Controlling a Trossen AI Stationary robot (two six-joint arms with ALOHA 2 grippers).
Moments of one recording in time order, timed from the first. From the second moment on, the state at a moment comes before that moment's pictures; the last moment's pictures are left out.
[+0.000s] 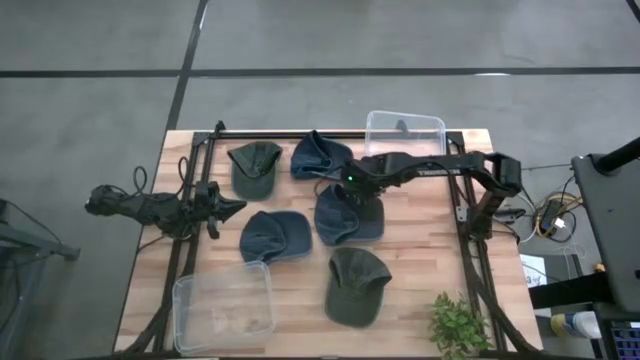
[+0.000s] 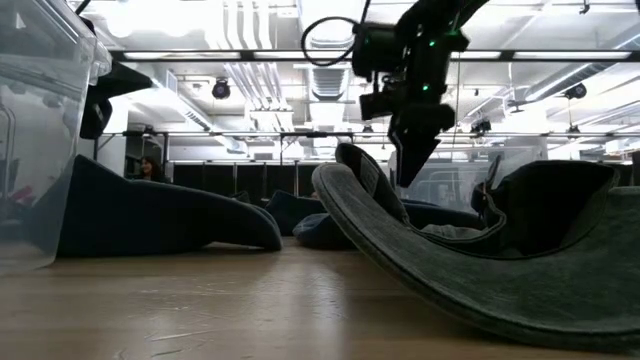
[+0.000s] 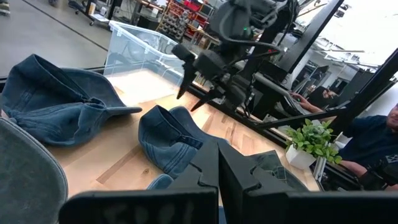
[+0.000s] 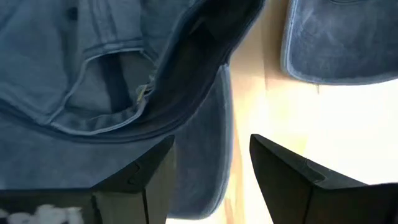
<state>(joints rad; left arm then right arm) -0.26 0.05 0.16 -0.22 -0.49 -0.52 -0.23 1.75 1.28 -0.83 0.11 -0.11</state>
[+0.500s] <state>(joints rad) -0.27 0.05 0.16 -0.23 -0.49 -0.52 -0.28 1.86 1.37 -0.87 0.08 -0.19</state>
